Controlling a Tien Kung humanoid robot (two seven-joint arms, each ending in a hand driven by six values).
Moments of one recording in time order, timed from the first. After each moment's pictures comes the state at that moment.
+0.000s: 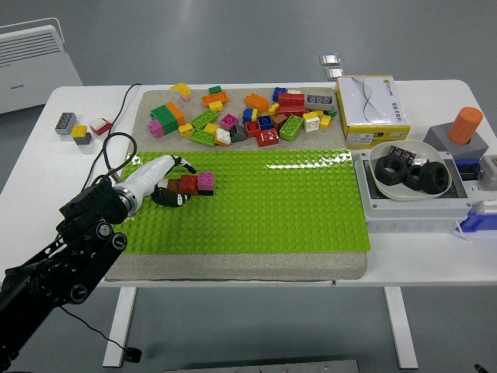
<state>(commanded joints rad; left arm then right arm) -0.54 0.12 -1.00 -1.01 1.93 -0.09 0.14 0.14 -0.09 1.70 0.18 -1.82 -0.10 -0.28</state>
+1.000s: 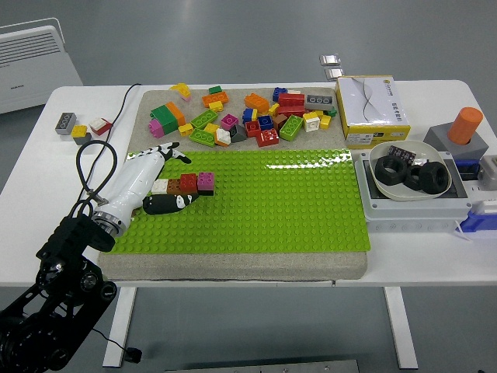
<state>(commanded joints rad) -0.25 0.18 -1.05 -1.41 2.13 0.13 0.12 0.12 -0.09 1.70 0.18 -1.80 -0.11 -0.28</state>
